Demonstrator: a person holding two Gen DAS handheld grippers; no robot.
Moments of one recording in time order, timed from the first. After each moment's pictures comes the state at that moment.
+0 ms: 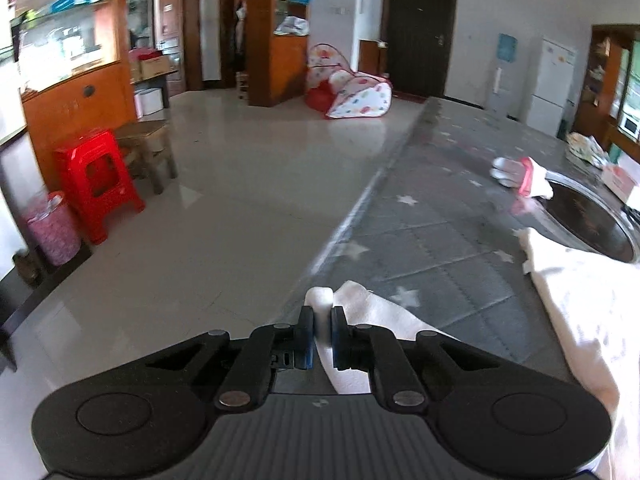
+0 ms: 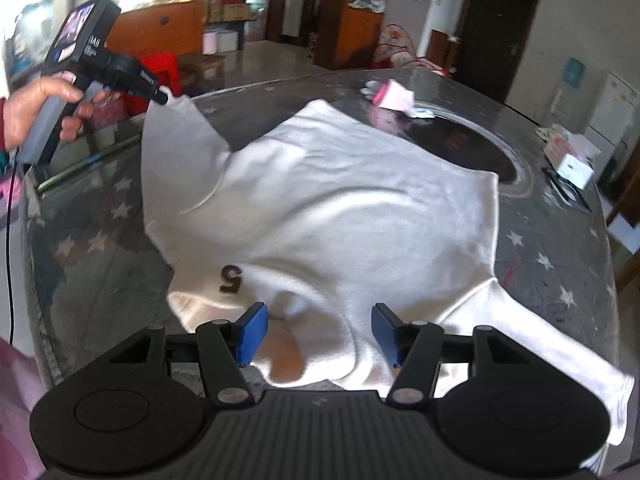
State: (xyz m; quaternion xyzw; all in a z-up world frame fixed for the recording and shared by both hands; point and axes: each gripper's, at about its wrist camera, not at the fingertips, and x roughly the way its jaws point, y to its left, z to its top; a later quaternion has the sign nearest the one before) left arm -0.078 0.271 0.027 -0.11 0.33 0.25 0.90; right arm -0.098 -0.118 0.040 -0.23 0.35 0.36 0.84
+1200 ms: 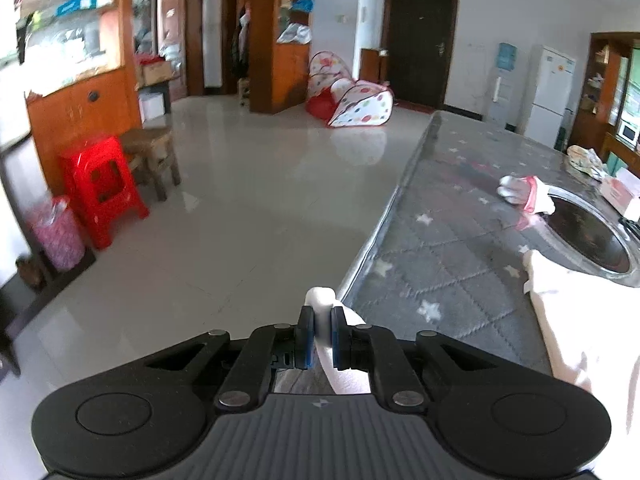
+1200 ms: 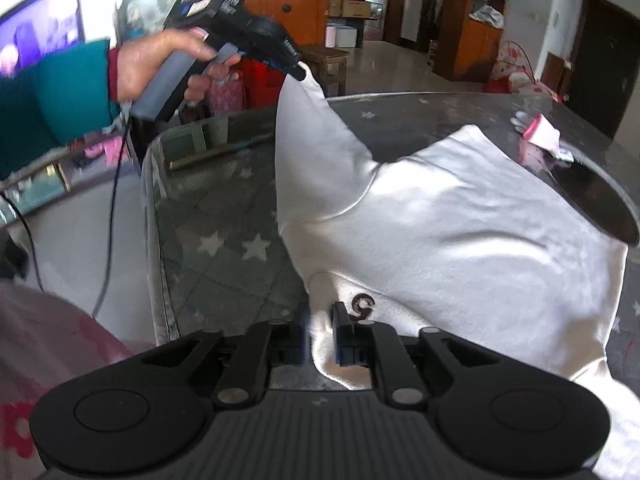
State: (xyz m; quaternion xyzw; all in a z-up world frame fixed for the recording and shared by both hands) left arm -0.095 0.288 0.057 -0.11 0.32 0.24 0.91; right arm -0.131 -0.068 0.042 -0.23 0.34 0.51 0.75
